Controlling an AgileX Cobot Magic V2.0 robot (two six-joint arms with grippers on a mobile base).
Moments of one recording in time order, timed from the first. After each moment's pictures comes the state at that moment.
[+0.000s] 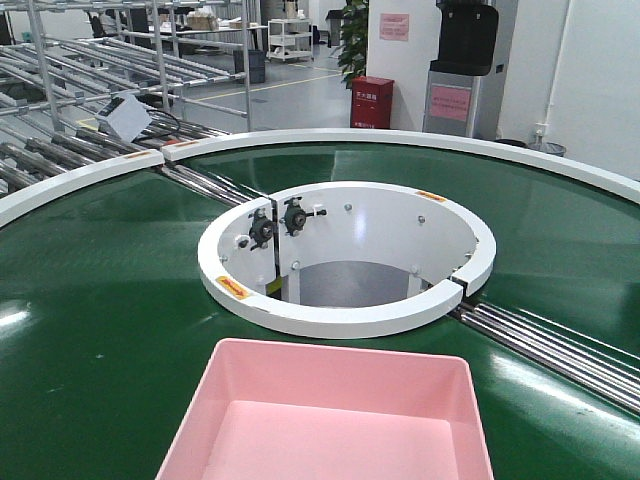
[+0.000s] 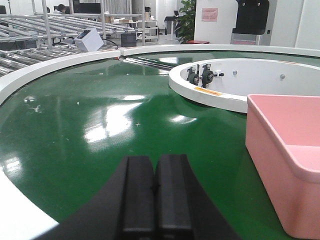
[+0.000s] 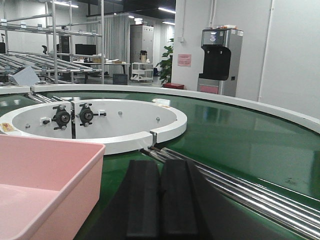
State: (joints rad) left arm 0.01 -0.01 0.03 -0.02 0.09 -0.03; right arm 0.02 -0.01 0.03 -0.07 -0.05 0.00
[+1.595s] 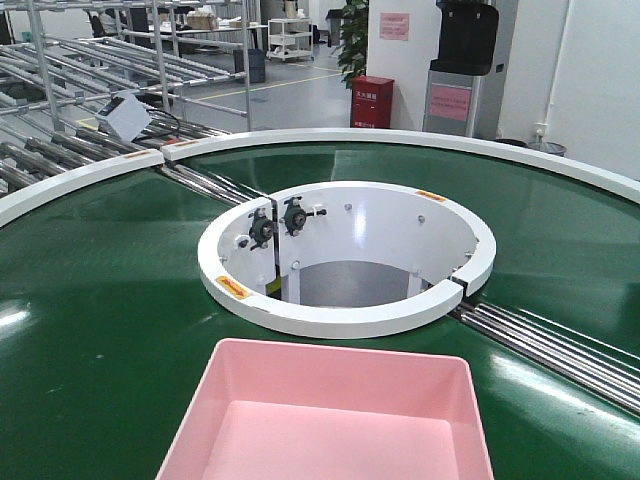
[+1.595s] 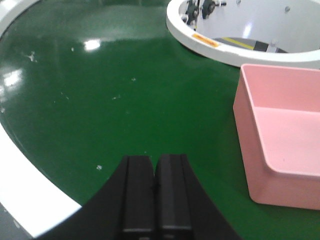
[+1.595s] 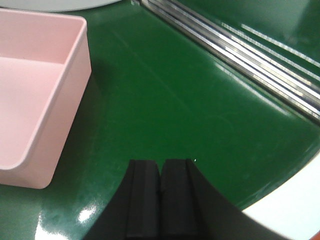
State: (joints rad) left arm 0.01 0.40 -0.58 -0.05 0.68 -0.03; right arm 0.02 0.61 -0.65 -0.06 0.77 0.01
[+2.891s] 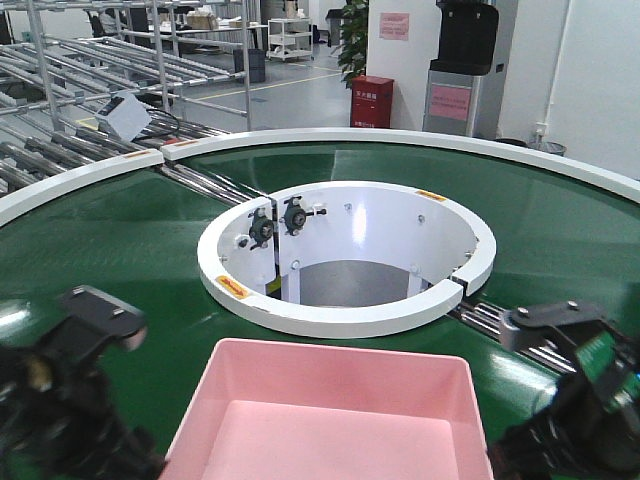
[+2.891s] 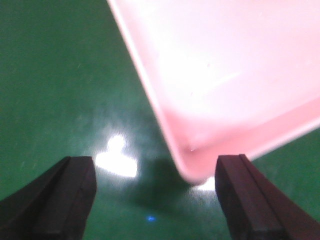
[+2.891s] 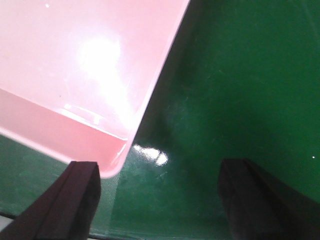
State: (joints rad) left arm -0.39 1.40 -1.12 -0.07 0.85 0.17; right arm 0.27 1.40 -1.18 0.06 1.11 -0.01
